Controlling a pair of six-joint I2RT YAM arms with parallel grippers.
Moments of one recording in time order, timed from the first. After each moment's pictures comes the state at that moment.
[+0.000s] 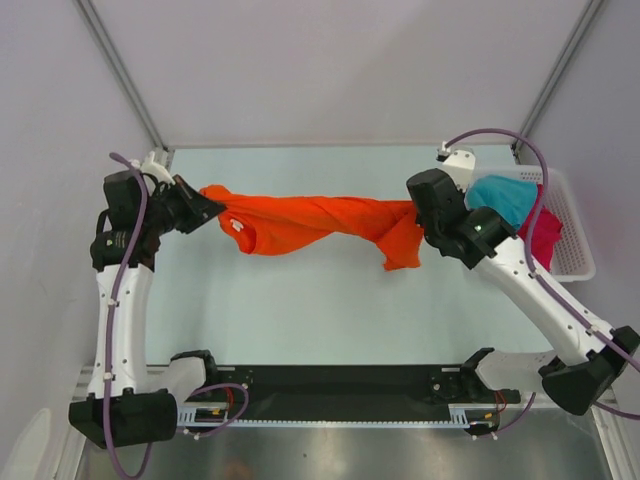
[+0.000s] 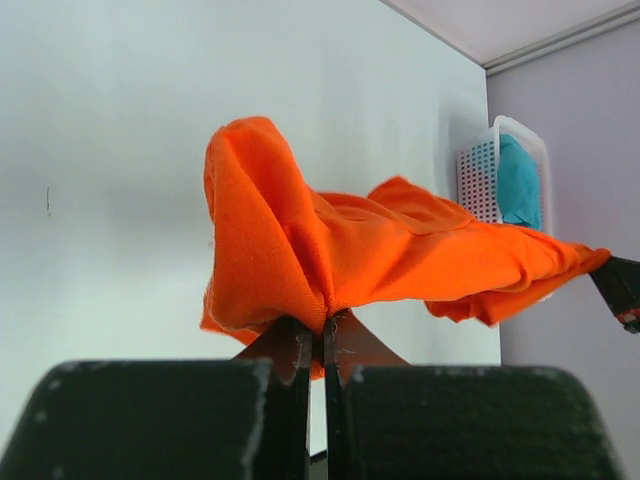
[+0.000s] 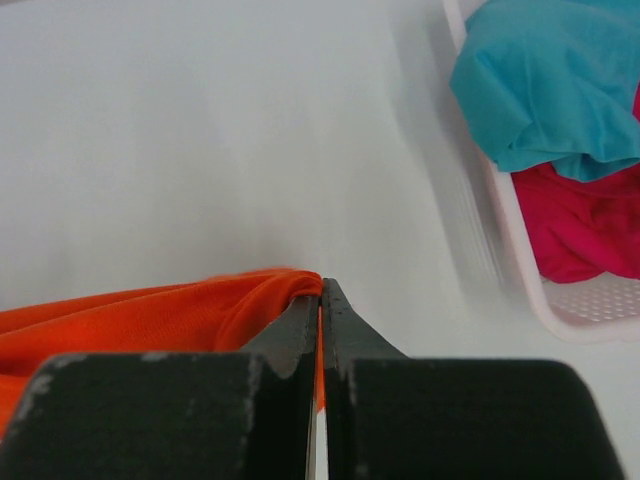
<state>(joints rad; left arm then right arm) 0.14 1.04 1.23 -0.72 0.54 -0.52 0.65 1.22 1.38 -0.84 0.75 0.56</state>
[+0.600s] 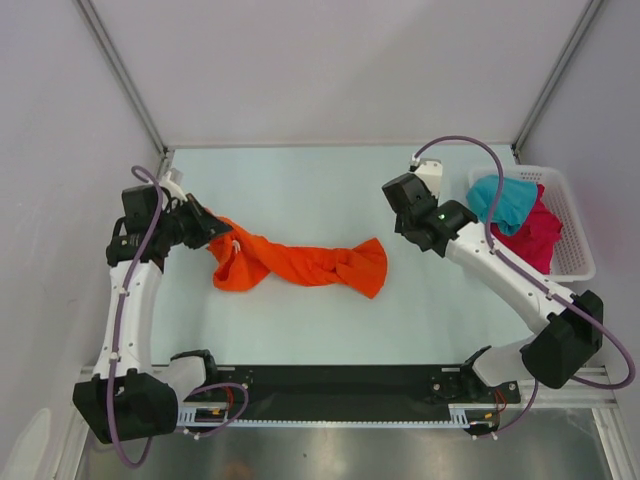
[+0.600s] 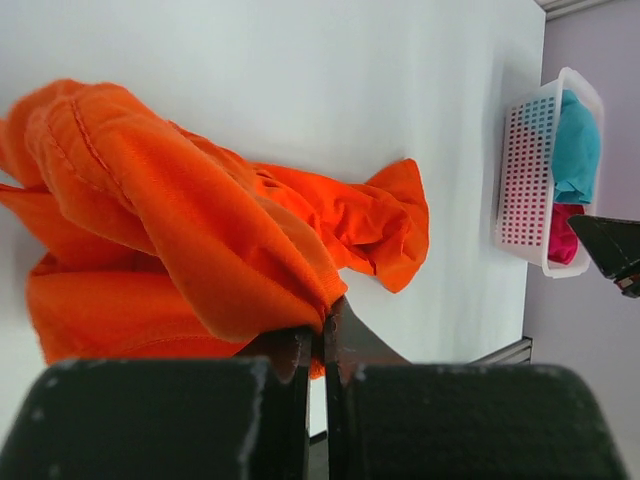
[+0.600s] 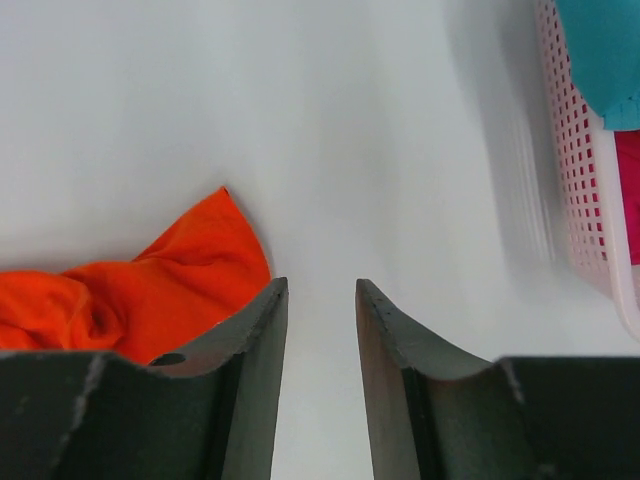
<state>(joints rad) 0.16 1.07 1.06 -0.69 0.58 -0.47 0.64 1.39 1.31 -0.79 0.63 0.58</state>
